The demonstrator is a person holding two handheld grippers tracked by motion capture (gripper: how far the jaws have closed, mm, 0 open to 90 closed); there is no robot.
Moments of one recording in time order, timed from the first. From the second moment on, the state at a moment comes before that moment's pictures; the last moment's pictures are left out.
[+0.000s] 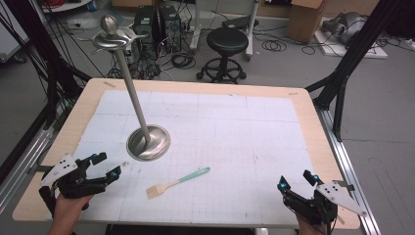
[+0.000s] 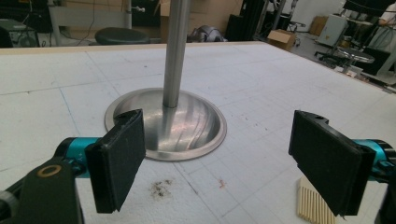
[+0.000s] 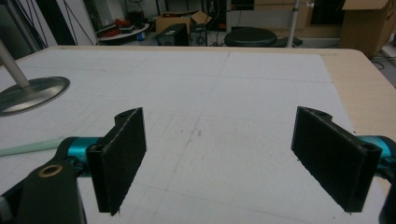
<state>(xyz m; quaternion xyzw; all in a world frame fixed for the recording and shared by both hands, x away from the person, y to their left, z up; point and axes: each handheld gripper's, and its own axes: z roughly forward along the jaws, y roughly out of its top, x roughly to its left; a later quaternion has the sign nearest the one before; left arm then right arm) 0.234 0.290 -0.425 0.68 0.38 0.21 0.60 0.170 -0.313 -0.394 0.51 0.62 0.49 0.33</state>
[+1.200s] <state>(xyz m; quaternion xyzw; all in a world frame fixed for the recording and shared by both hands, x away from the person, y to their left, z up) 0.249 0.233 -0.416 0.74 0.31 0.14 0.58 0.177 -0.305 -0.402 0.51 0.66 0.48 0.29</state>
